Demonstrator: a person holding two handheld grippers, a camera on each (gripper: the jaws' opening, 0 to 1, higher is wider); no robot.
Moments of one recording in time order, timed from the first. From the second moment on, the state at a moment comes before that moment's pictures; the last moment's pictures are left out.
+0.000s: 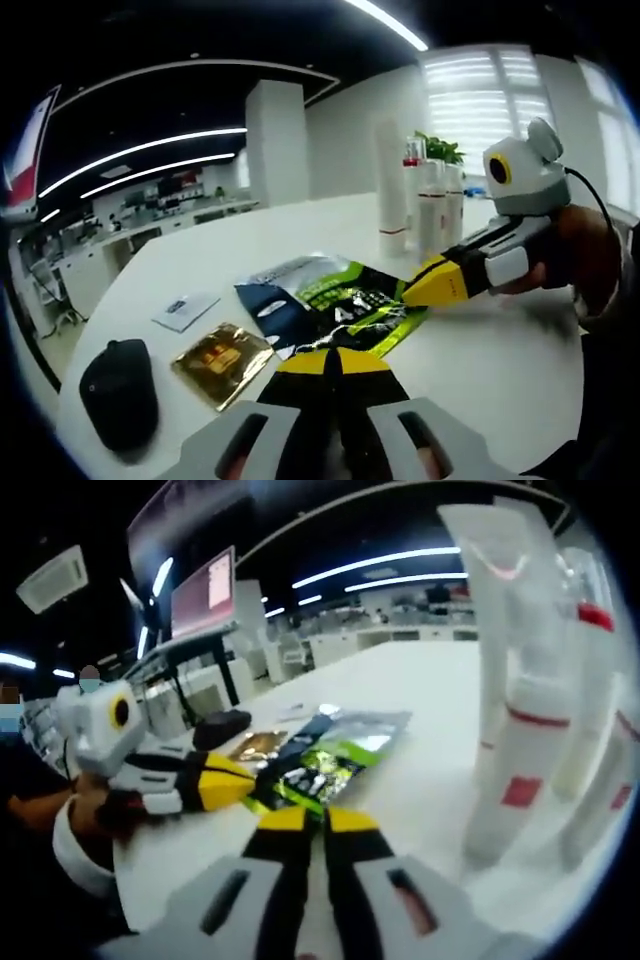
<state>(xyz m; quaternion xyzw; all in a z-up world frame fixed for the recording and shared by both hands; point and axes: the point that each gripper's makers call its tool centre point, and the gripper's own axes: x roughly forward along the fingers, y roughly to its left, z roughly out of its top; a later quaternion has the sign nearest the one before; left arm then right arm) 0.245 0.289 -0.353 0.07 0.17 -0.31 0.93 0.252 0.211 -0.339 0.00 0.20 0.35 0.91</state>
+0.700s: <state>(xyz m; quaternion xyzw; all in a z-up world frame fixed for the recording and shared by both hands) 0.244 0.290 -0.348 0.06 0.16 -0.32 0.93 0.246 0.212 -0.291 0.07 0.10 0.37 0.92</state>
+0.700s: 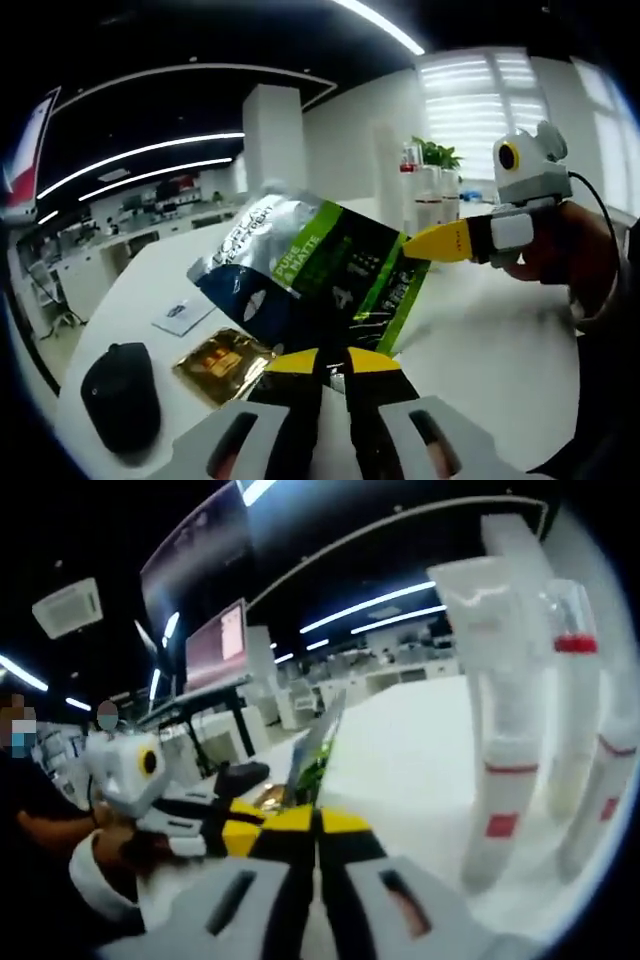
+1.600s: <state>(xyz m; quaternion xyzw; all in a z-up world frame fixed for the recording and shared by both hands) 0.212 0.254 -0.286 -0.20 0.10 -0.45 0.86 0.229 0.191 -0.223 0.19 0.02 0.39 0.90</state>
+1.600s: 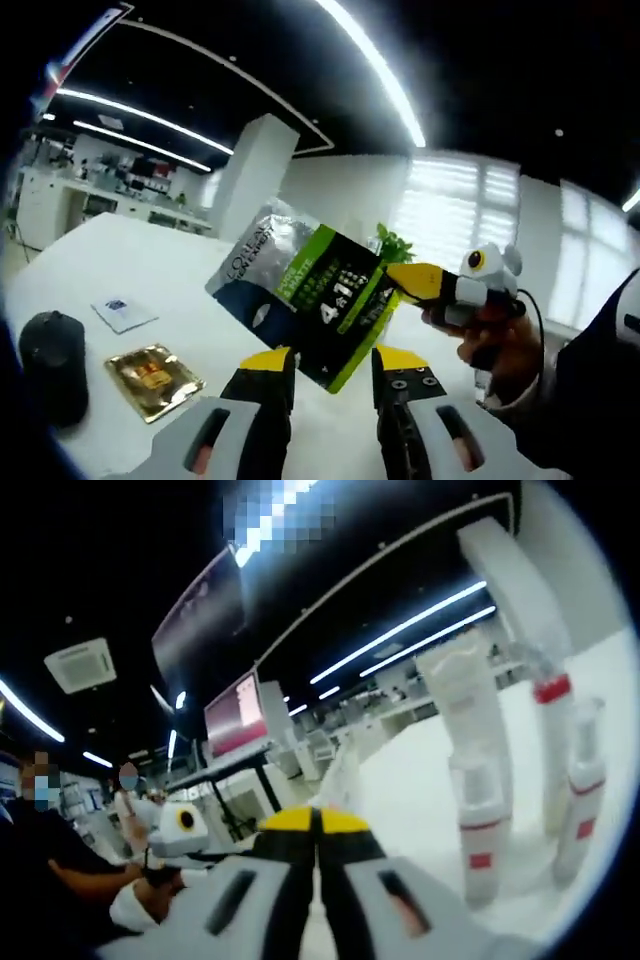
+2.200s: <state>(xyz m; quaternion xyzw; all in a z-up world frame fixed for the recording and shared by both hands) 0.198 0.241 -0.244 -0.39 0.07 -0.50 0.77 0.184 0.204 -0.159 0.19 -0.03 0.46 0.87</state>
